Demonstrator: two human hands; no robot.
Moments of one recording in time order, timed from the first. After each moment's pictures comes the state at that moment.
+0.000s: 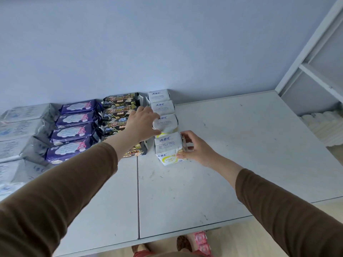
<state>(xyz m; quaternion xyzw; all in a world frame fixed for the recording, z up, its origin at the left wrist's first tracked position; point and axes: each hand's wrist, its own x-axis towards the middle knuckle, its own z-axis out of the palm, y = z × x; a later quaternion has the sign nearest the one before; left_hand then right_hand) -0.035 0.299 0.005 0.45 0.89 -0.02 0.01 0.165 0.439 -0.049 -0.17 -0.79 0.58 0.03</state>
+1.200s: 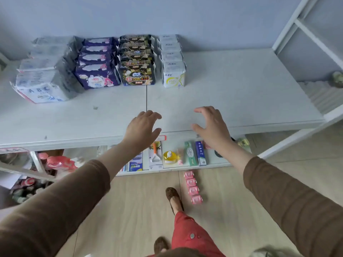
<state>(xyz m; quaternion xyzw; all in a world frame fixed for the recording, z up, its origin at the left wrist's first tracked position) 0.233 0.092 -0.044 0.42 0.89 0.16 0.02 0.377 0.299 -0.047 -0.21 -0.93 0.28 0.13</state>
